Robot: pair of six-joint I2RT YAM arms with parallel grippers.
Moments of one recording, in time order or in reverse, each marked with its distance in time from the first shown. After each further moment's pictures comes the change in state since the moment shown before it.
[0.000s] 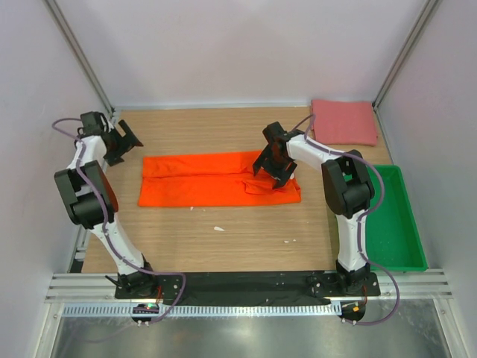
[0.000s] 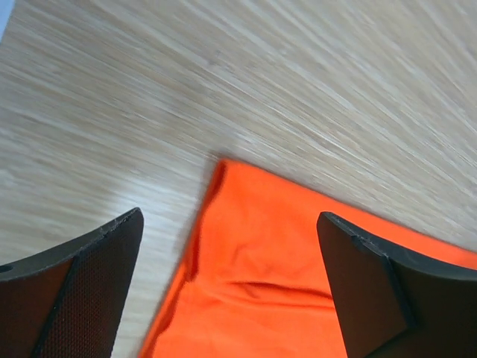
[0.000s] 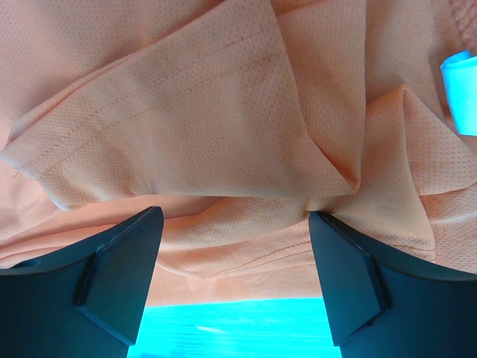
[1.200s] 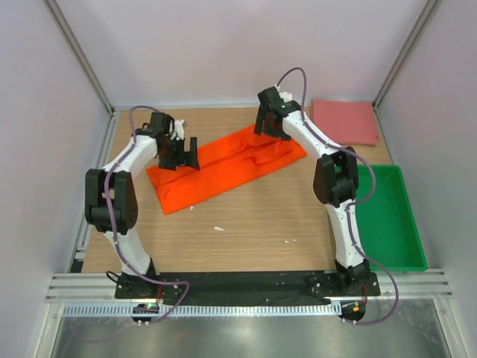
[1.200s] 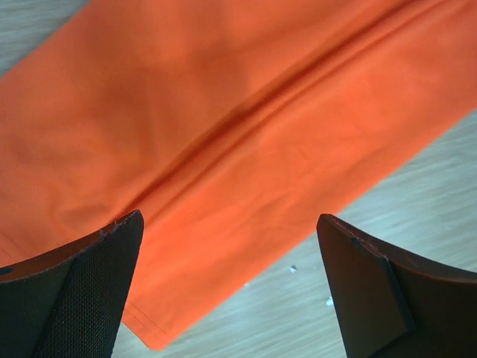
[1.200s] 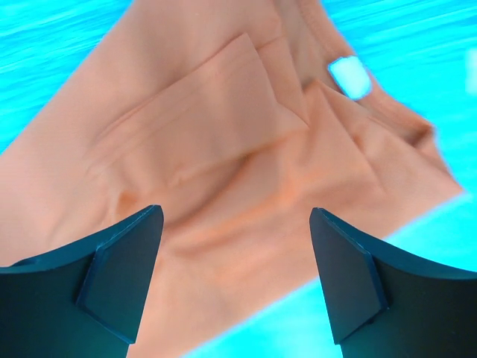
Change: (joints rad) left arm -0.478 -0.210 -0.151 -0.176 0.016 0.240; right arm -0.024 0.246 0.591 -0.022 0.354 -0.457
